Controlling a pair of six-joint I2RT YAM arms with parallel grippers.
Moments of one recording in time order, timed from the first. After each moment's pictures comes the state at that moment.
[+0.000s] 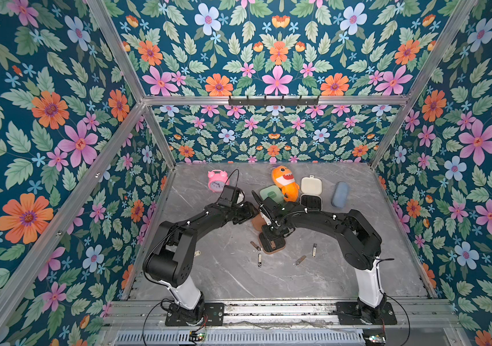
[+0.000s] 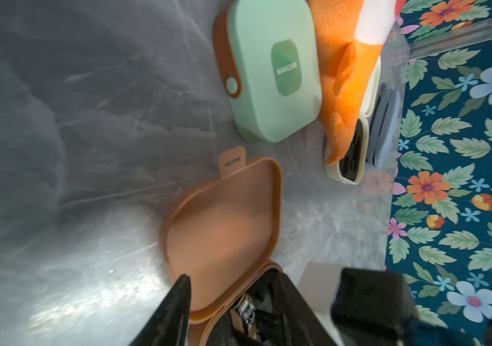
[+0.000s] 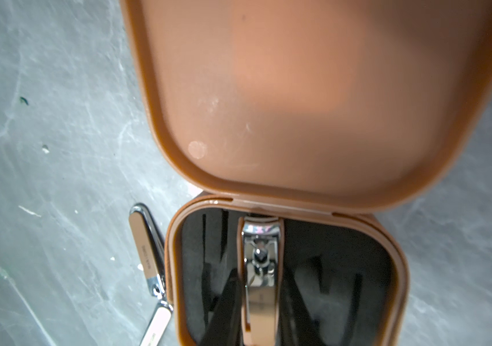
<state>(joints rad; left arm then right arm) -0.41 1.71 1.01 -0.18 0.42 -0.71 0.82 2.03 1.47 -0.73 -0.09 0.41</state>
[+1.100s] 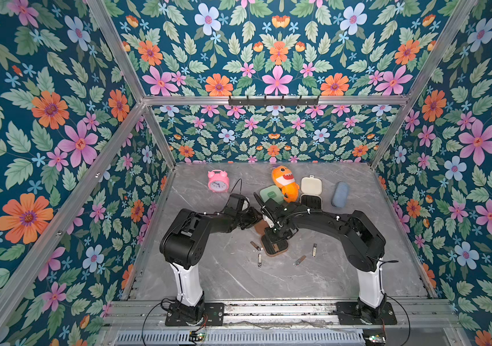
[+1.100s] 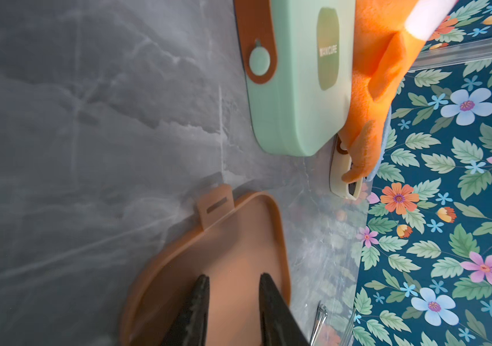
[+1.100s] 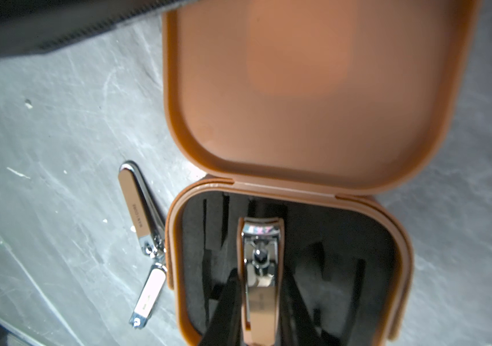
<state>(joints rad) -0.43 1.88 0.88 0.19 0.47 -0.86 0.82 2.00 1.45 -0.80 -0.13 0.41</state>
